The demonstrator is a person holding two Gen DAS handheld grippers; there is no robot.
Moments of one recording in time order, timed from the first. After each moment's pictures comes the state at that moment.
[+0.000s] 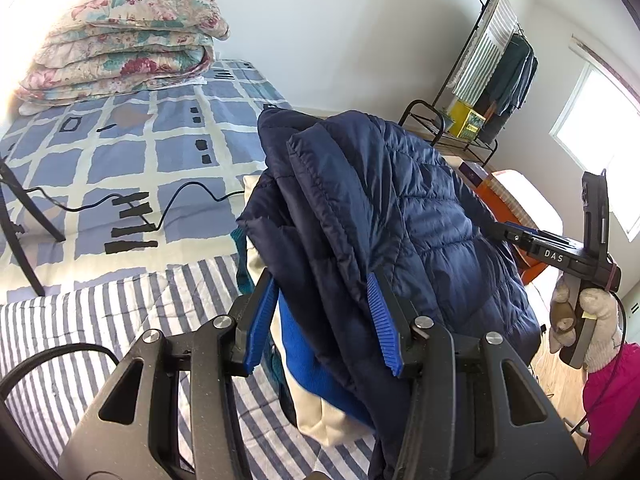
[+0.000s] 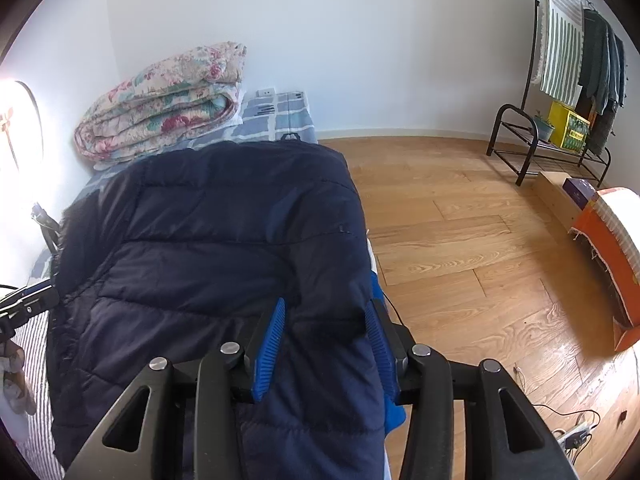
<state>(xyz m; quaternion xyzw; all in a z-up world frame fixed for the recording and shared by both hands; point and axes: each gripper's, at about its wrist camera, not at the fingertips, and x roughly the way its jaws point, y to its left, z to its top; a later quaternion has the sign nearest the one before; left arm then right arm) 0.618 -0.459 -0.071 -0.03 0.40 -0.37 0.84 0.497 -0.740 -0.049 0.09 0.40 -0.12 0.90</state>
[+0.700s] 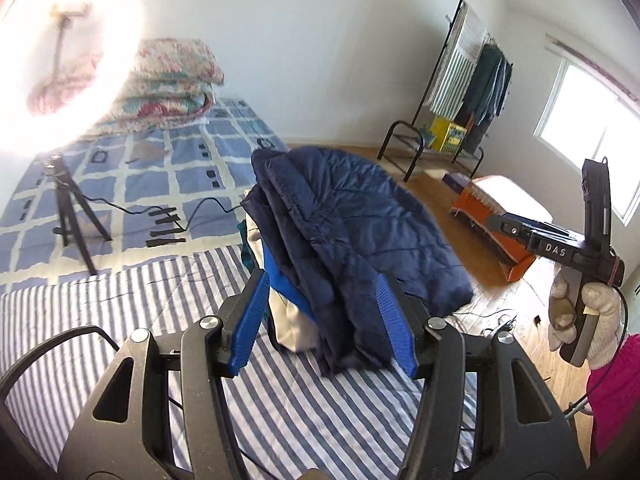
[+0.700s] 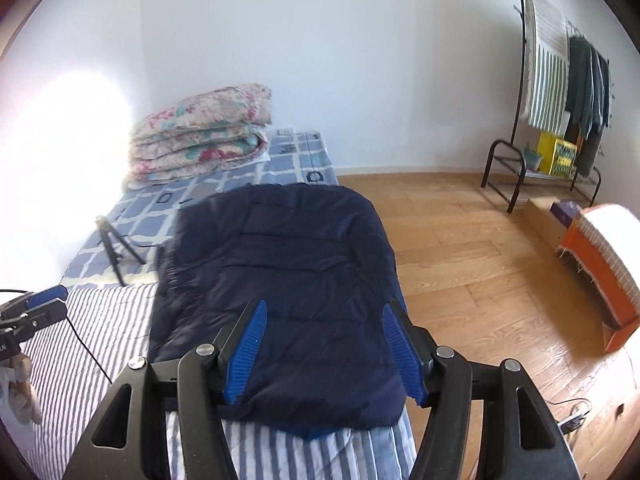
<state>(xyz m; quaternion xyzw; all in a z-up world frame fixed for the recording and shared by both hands) 0.482 -0.382 0.014 -0.02 0.34 -0.38 0.86 0.381 -0.646 0.041 0.07 0.34 -0.12 0.93</state>
